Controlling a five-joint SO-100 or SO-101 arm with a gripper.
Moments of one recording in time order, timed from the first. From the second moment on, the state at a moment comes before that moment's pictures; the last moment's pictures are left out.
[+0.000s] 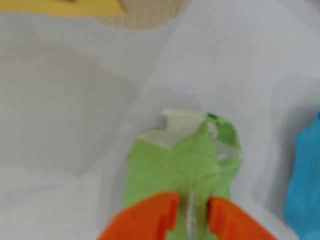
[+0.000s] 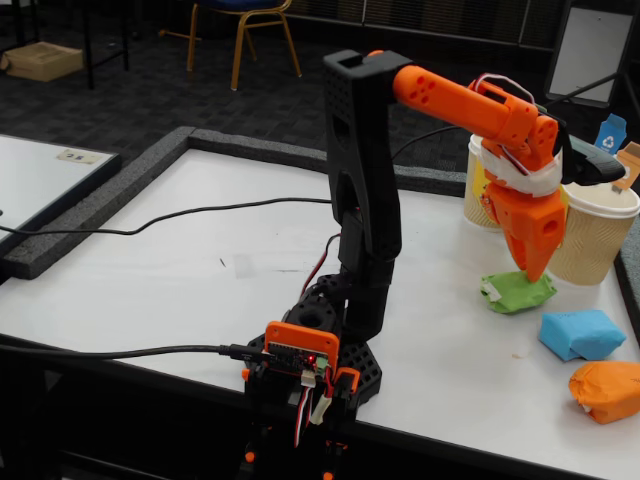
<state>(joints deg) 46.6 101.4 121.5 56.7 -83.0</state>
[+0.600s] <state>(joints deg) 46.6 101.3 104.9 78.9 -82.2</state>
